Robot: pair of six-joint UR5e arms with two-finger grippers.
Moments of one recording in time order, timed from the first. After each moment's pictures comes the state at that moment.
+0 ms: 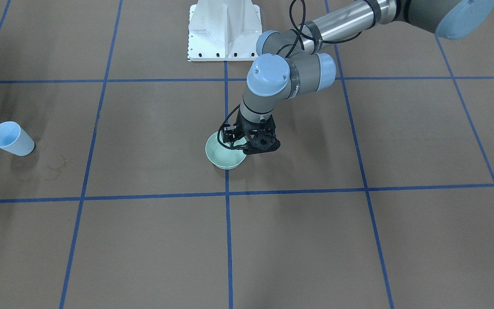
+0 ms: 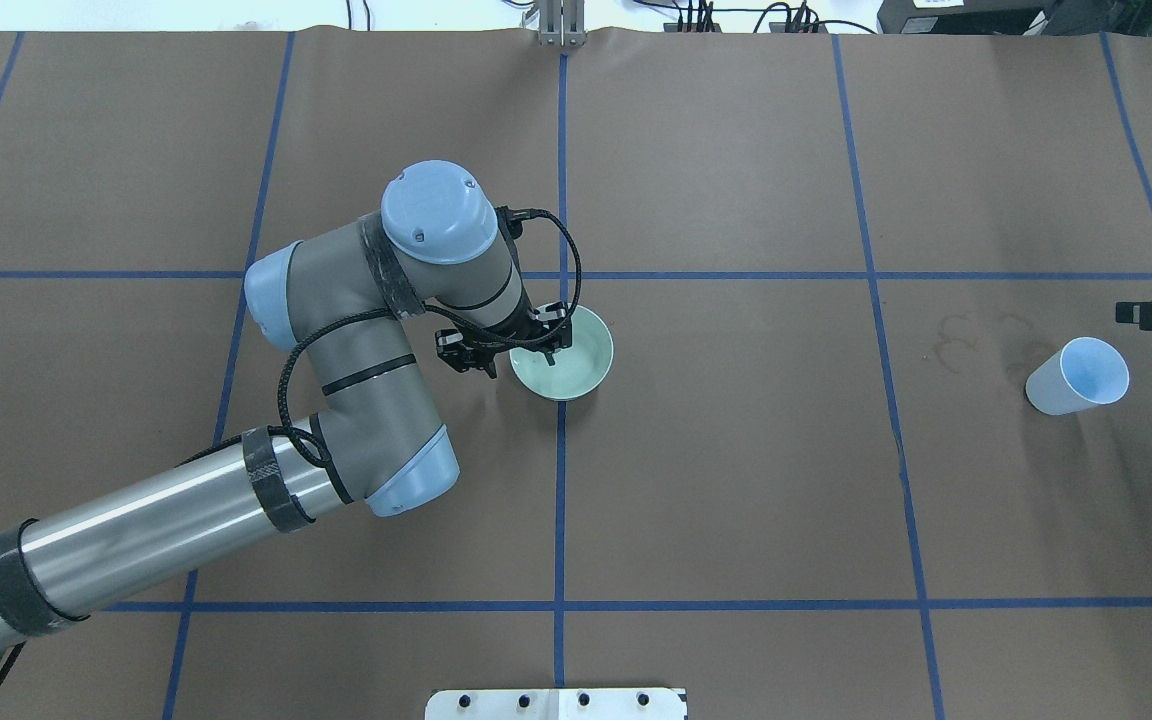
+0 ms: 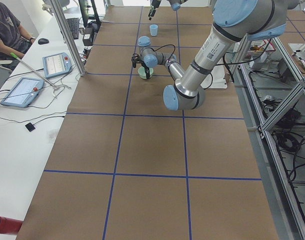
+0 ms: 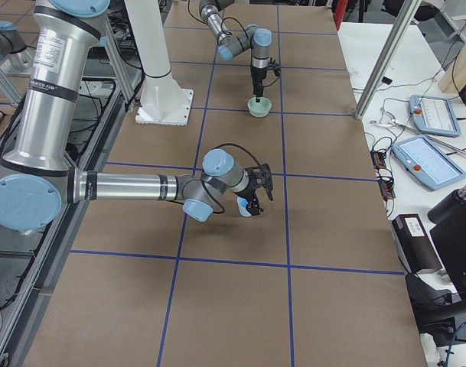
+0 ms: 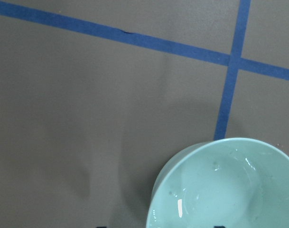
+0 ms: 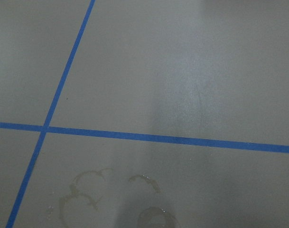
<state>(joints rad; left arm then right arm) -0.57 -2.38 -1.39 -1.80 -2.02 -1.39 1.14 -1.81 1.74 -0.55 2.08 0.80</state>
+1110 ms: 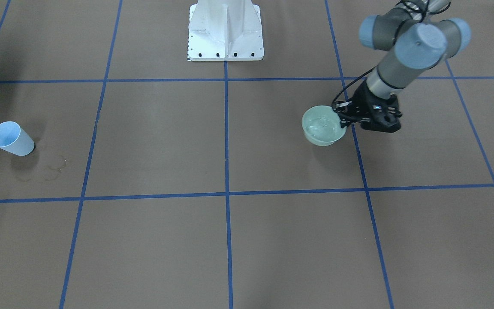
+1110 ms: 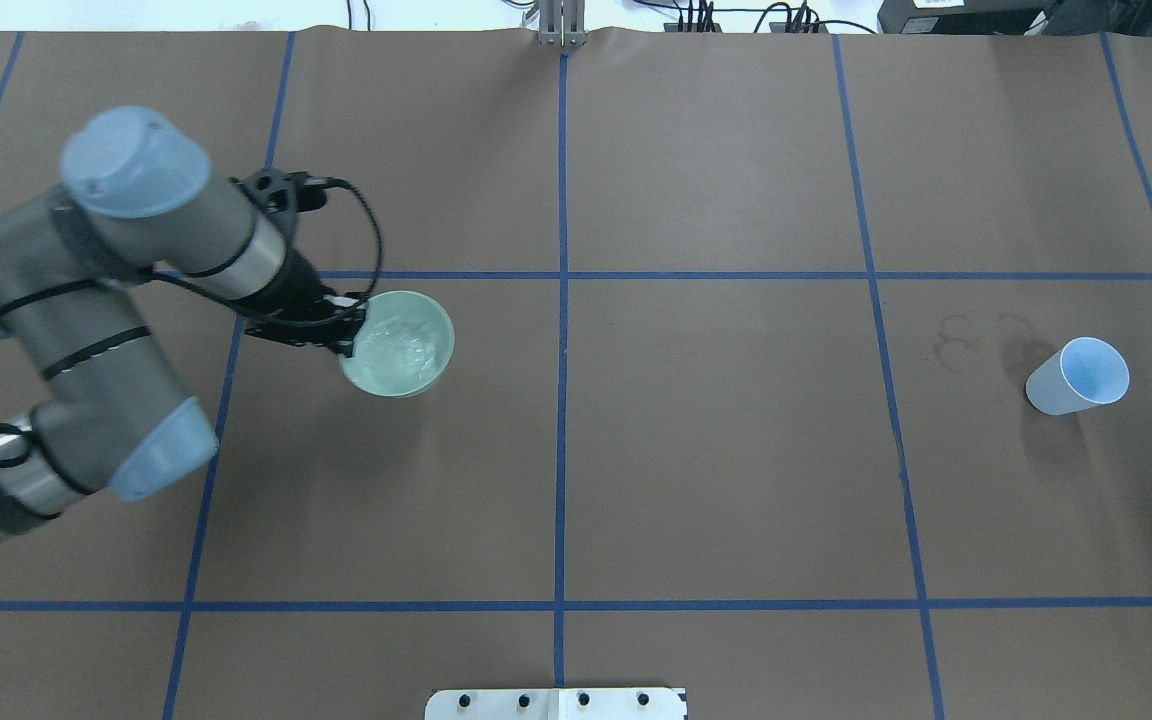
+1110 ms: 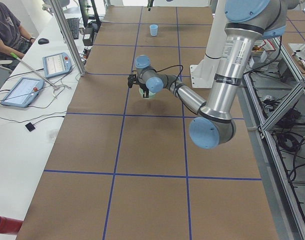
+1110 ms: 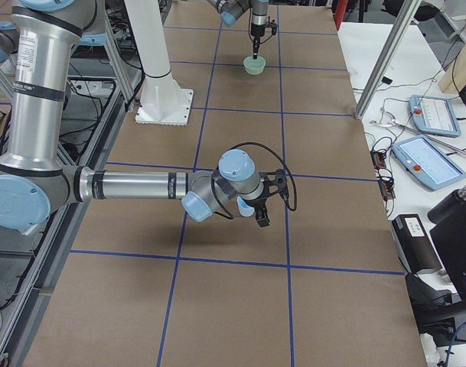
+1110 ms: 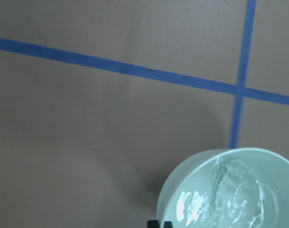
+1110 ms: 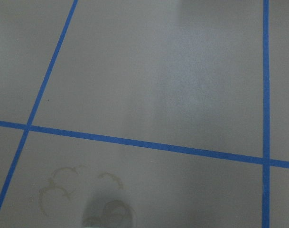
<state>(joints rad) -0.83 -1.73 -1.87 -1.81 -2.21 -0.85 1.38 -1.76 1.75 -0.89 2.33 0.45</state>
